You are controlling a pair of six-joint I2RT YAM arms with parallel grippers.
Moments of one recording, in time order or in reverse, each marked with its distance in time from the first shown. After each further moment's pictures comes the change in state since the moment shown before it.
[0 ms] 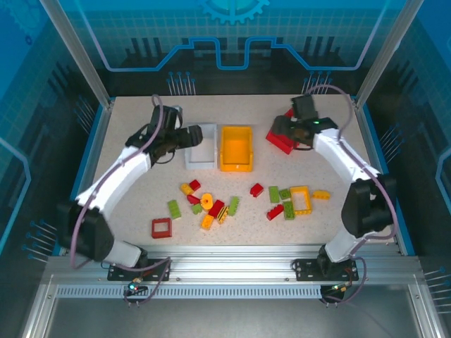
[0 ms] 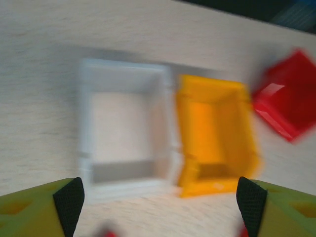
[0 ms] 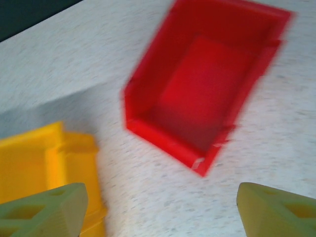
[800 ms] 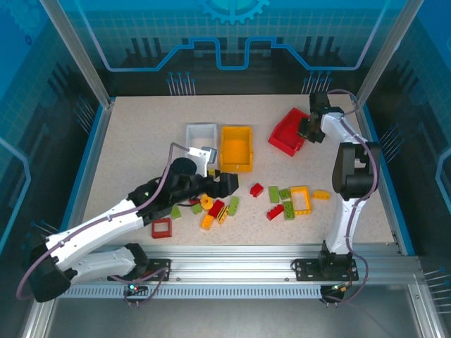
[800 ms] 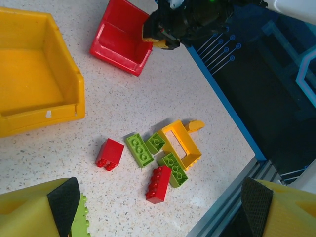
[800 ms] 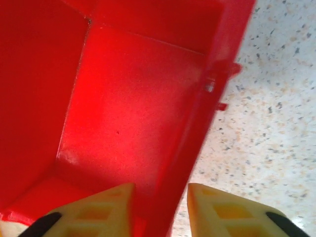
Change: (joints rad) left arm -0.365 -0.235 -0.251 0.183 -0.027 -0.150; right arm -0.075 0.412 0.317 -0.150 0.009 -0.105
